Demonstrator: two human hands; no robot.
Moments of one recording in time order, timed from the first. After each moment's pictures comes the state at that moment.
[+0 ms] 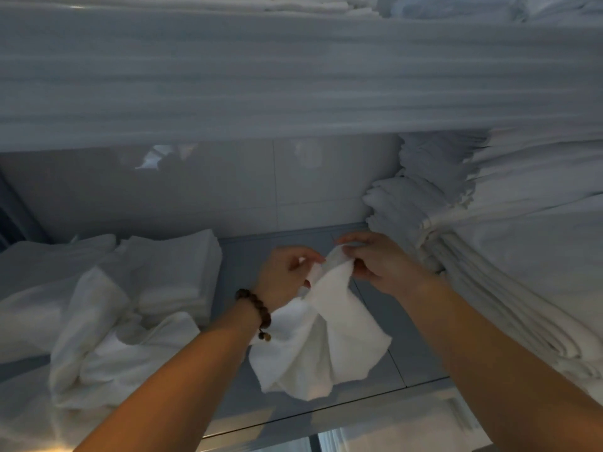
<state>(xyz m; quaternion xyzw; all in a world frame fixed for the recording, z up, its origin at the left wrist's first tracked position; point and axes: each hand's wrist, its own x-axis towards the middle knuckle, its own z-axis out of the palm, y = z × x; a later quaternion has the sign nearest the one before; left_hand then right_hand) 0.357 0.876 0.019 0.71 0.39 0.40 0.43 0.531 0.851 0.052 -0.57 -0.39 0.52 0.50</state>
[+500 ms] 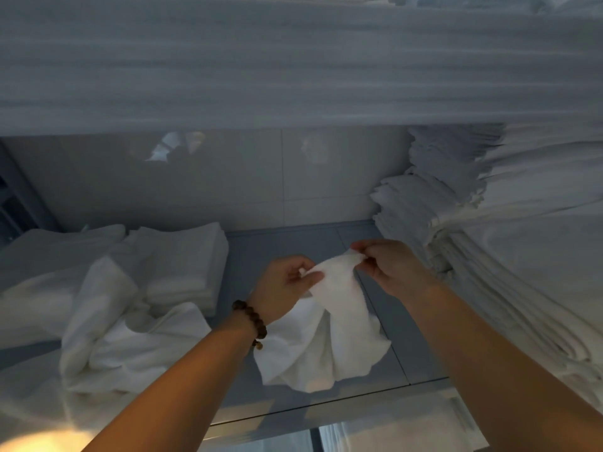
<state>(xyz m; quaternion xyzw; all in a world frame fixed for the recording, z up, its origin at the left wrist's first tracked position) 0.340 0.867 -0.008 0.72 0.37 0.41 0.42 0.533 0.853 0.038 -0.57 -0.29 0.52 0.56</state>
